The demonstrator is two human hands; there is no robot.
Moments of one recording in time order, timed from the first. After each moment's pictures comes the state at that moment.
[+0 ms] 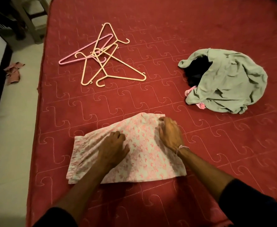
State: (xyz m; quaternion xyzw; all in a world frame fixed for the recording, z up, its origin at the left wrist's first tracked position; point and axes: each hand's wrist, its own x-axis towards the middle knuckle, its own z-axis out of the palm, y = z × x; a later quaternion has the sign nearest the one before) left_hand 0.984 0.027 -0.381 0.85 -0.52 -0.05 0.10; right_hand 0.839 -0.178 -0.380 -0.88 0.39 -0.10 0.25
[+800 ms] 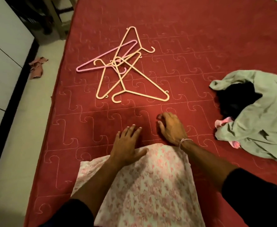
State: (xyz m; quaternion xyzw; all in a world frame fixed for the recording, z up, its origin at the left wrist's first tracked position) left_hand 1.080 -0.069 -0.394 0.88 -0.44 -0.19 0.07; right_hand 0.993 -0.274 -0.383 -0.93 0.26 -0.04 0.25
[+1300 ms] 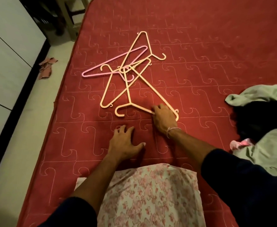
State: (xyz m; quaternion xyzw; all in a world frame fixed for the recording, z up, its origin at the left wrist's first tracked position) left_hand 1.152 -0.102 -0.400 0.93 -0.30 -0.22 0.07; right_hand 1.118 -0.308 -0.408 -0.97 0.21 0.00 0.14
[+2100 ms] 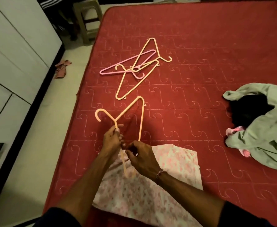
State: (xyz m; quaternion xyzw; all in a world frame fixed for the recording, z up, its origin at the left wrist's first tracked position) left_hand 1.100 -0.003 -0.332 0.70 0.06 -0.29 0.65; right_hand 0.993 -0.091 -0.357 -0.85 0.16 -0.08 0.50
